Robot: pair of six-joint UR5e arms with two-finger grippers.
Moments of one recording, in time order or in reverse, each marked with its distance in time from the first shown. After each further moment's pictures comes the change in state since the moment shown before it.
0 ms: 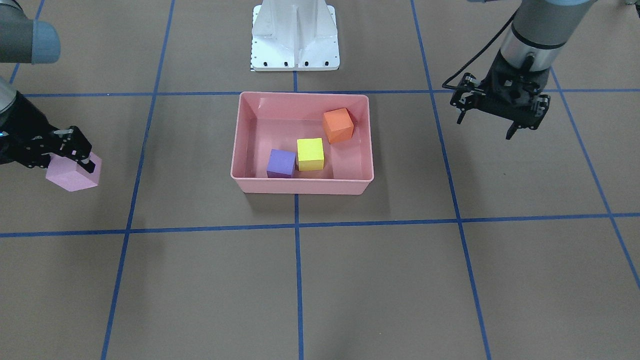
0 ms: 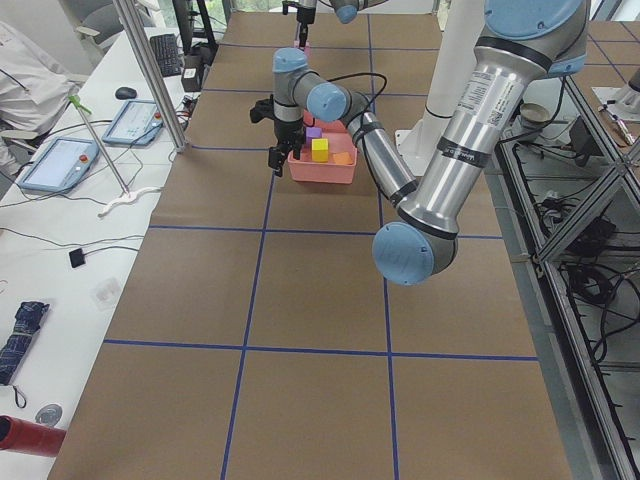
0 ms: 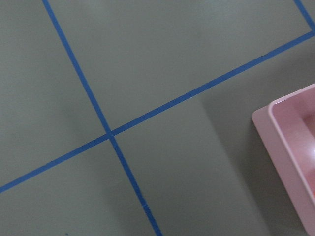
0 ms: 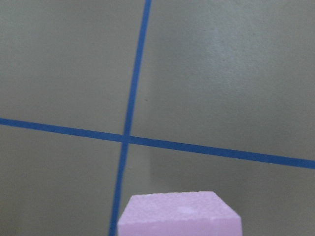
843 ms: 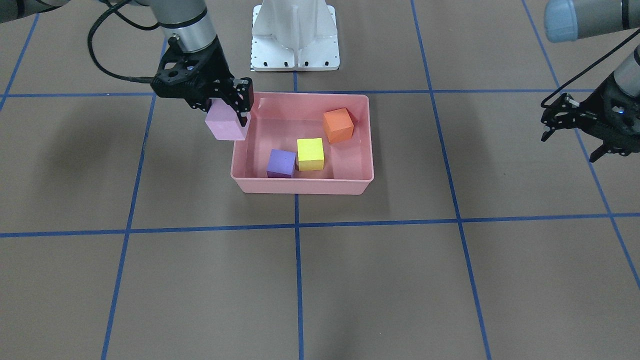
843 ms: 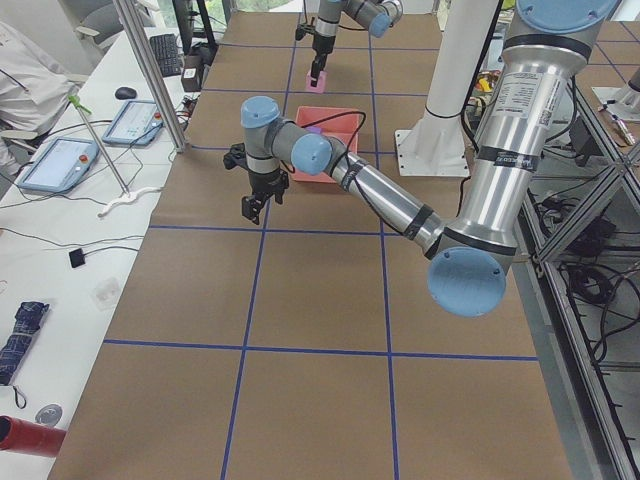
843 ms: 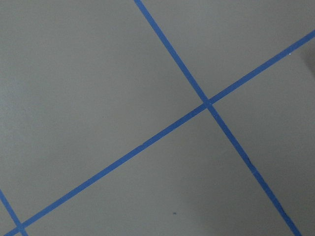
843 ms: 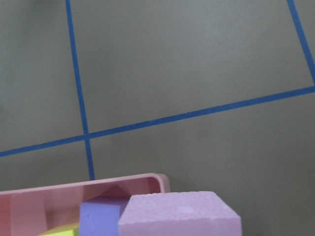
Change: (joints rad) left arm -0.214 0.169 0.147 -0.209 -0.158 0.301; right arm -0.435 0.399 0.125 -0.441 -0.395 0.507
